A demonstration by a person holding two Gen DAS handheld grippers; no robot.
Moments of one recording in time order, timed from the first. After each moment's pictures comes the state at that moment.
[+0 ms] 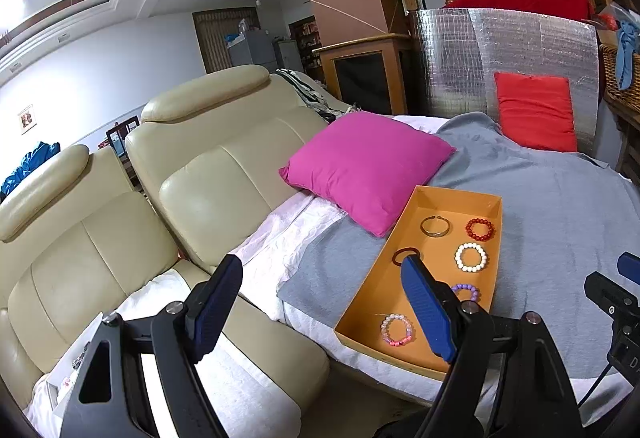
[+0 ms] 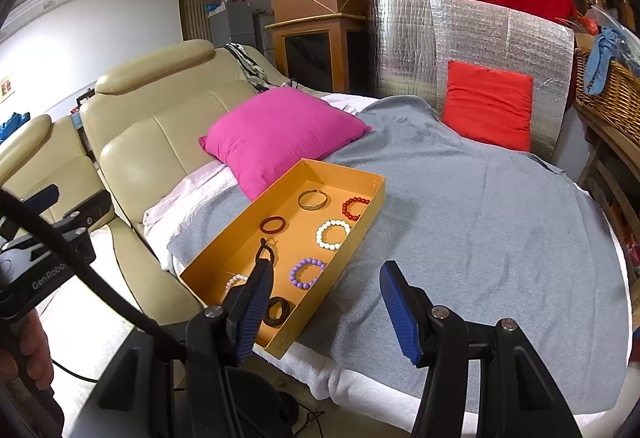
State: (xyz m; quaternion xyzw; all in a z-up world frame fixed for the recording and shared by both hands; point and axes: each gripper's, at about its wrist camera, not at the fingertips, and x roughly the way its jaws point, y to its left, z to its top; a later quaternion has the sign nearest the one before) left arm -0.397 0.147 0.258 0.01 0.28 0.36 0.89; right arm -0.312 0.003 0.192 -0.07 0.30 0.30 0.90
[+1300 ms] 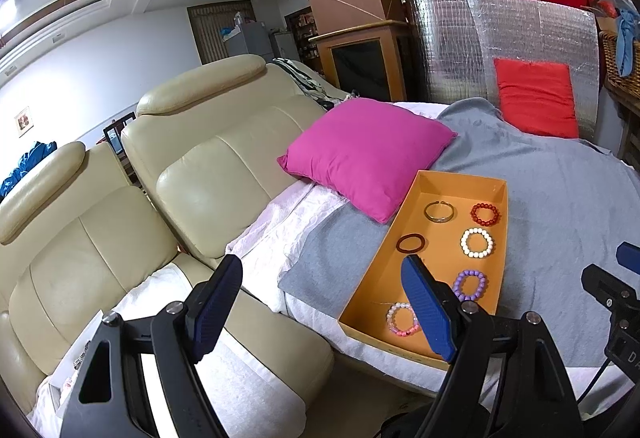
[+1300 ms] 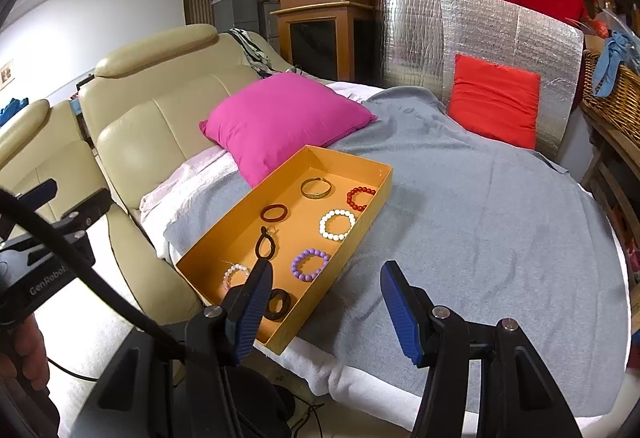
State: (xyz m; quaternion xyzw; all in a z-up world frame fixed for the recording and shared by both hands) left arm -0.395 0.156 0.244 0.01 0.30 0.36 0.88; right arm -0.308 0.019 0.181 -0.09 0.32 0.30 0.90
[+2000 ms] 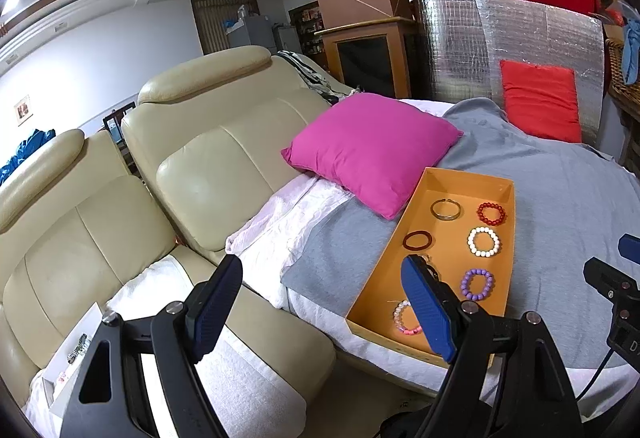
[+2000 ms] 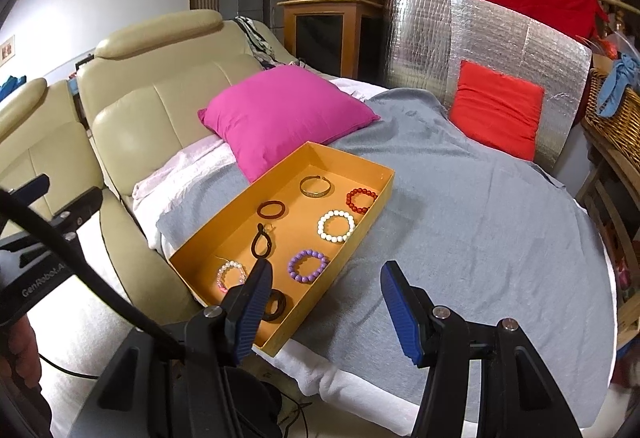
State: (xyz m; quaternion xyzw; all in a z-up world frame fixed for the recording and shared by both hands) left arm -0.401 0.177 0.237 -0.01 0.30 0.36 0.88; right arm -0.305 0.042 0.184 -0.13 0.32 0.29 0.89
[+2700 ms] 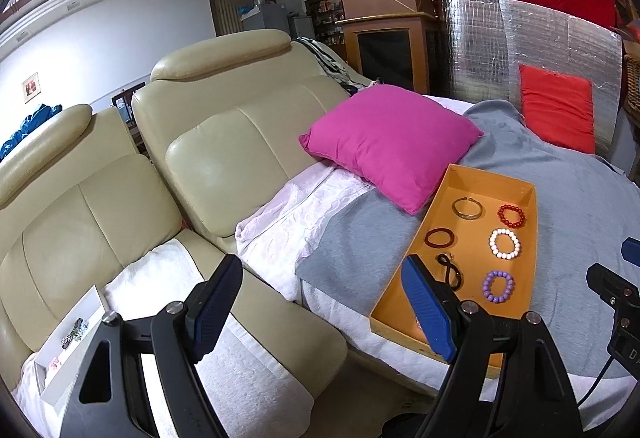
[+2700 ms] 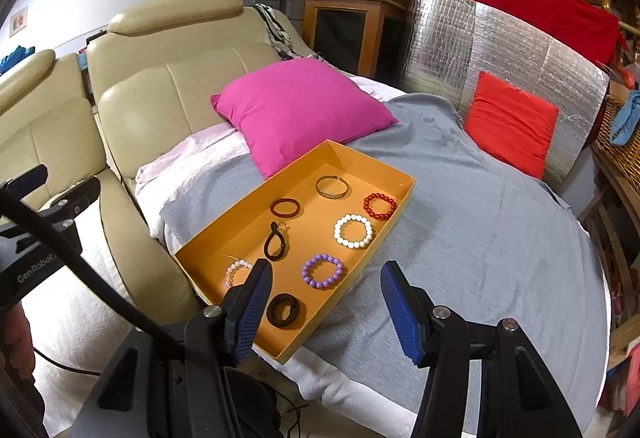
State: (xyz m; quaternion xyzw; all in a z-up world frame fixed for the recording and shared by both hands) left arm -0.412 0.214 0.225 -0.04 0.31 0.37 0.87; right arm -0.310 0.080 0.179 -0.17 0.31 0.30 0.88
